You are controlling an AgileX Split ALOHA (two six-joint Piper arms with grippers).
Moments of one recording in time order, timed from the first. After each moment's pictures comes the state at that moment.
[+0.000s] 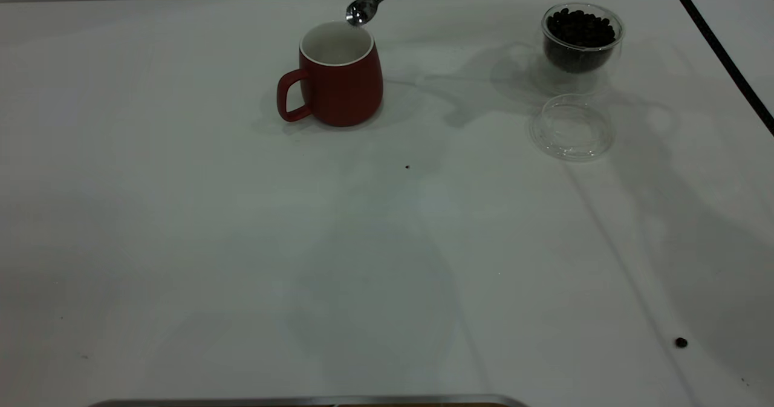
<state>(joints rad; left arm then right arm) -0.01 -0.02 -0.49 0.04 1.13 0.03 0.24 2.47 -1.79 1.29 0.78 -1.37</state>
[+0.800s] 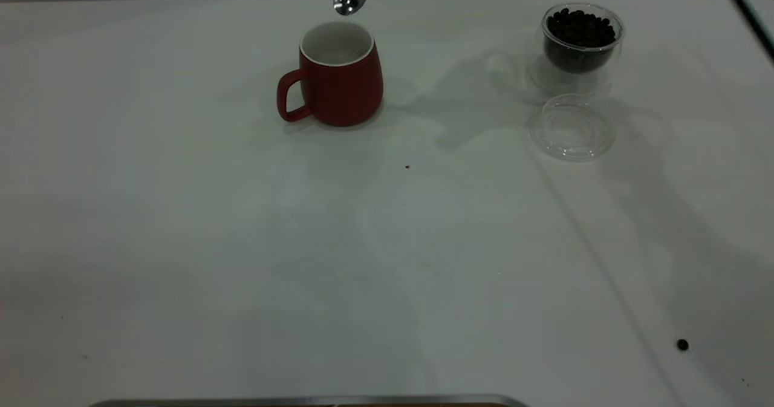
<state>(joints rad) -0.01 -0.02 -0.49 0.04 1.13 0.03 0.28 2.27 -1.79 0.97 0.94 -1.06</state>
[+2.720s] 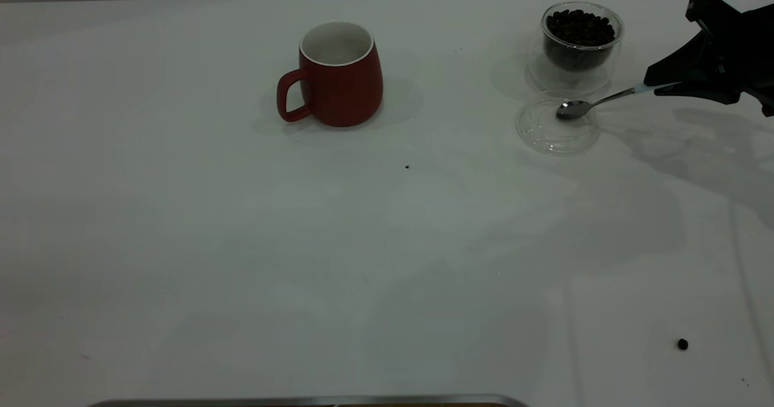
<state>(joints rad) -0.01 -0.02 -0.49 0.04 1.13 0.03 -0.18 2.29 -1.02 1.74 0.65 -1.46</state>
